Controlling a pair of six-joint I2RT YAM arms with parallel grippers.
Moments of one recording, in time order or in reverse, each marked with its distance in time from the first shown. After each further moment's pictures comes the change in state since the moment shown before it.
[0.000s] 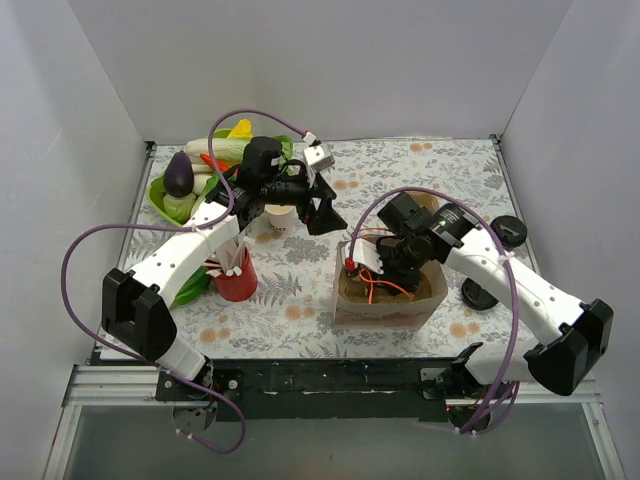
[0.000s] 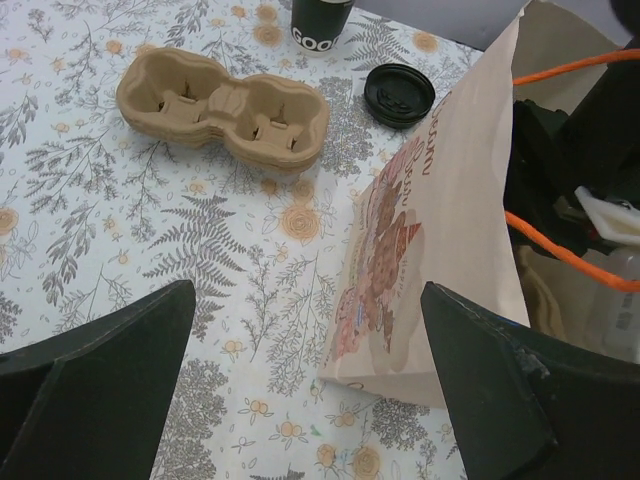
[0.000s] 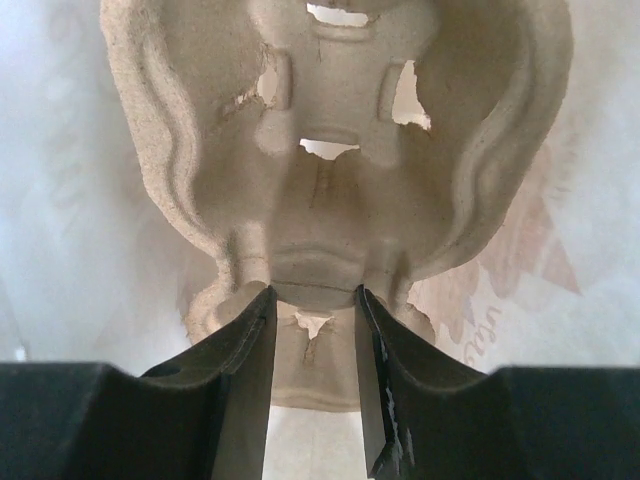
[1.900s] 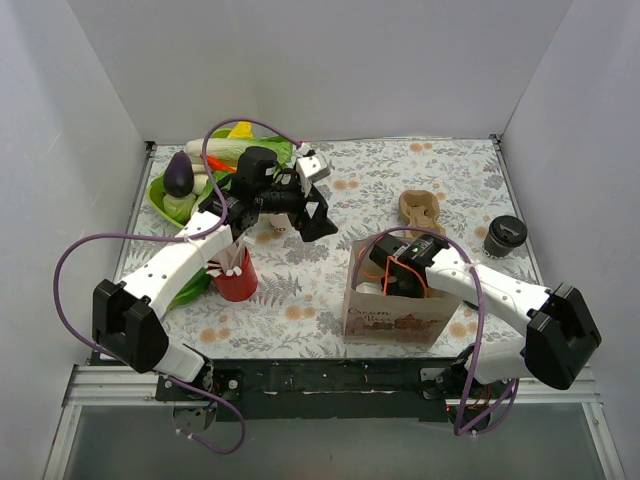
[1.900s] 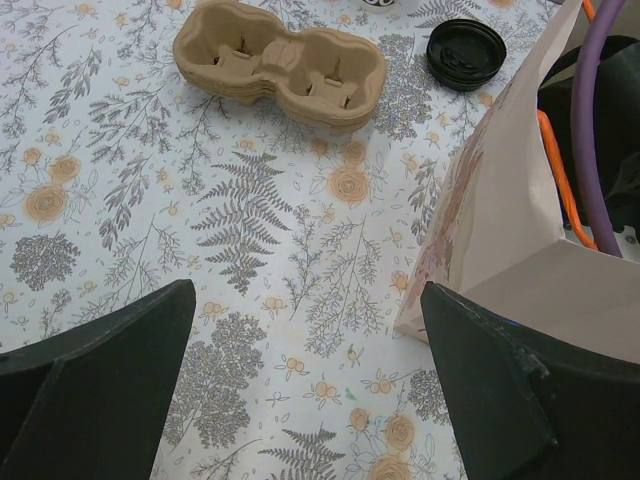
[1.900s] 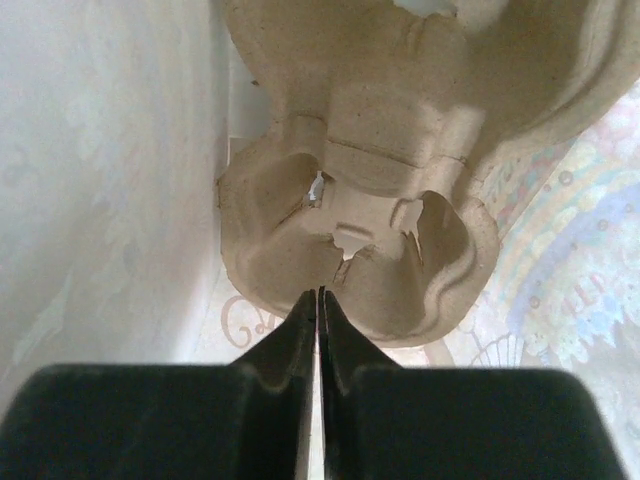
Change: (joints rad) left arm 0.001 -0.083 -0.097 -0.030 -0.149 0.089; right arm 0.054 0.064 -0.337 0.047 0.218 -0.043
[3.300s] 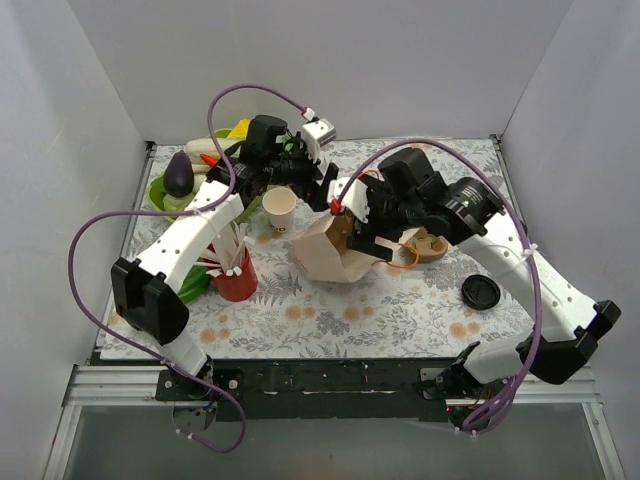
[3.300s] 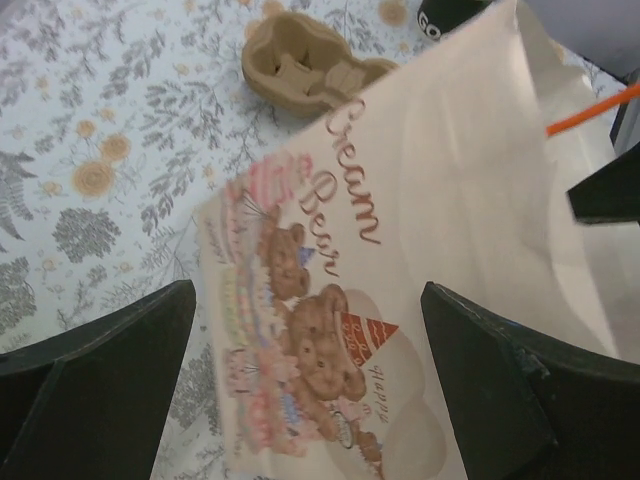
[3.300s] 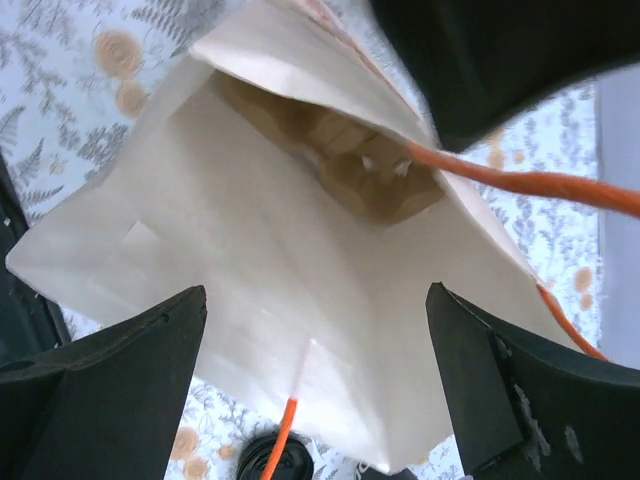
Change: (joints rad) left arm 0.007 0.164 0.333 -0.176 -0.128 -0.123; right arm 0.000 0.057 0.756 0.040 -0.069 0.236
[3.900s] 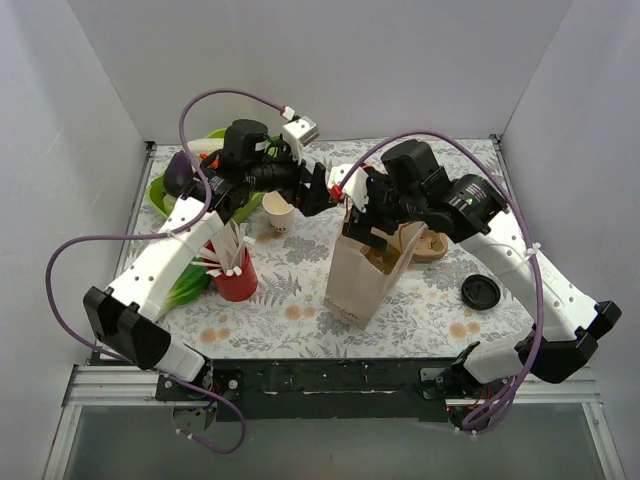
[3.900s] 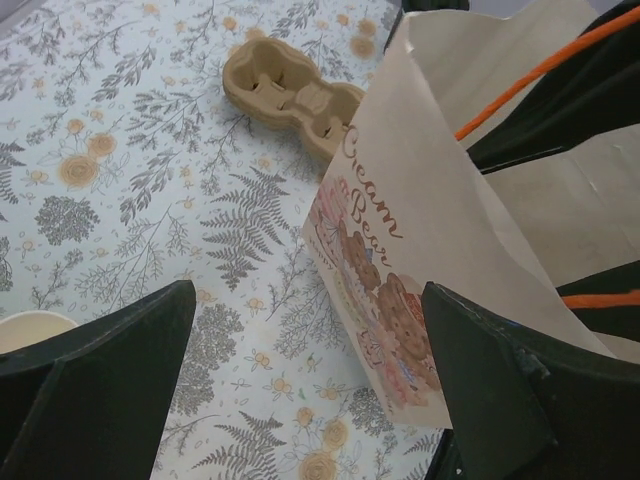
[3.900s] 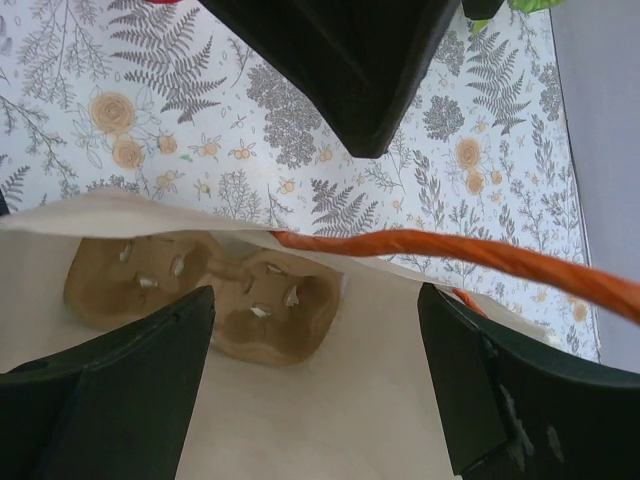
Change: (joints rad) left arm 0.006 -0.129 -0.060 -0.035 0.002 -0.105; right arm -0.003 -0.022 0.007 0.100 0.012 0.072
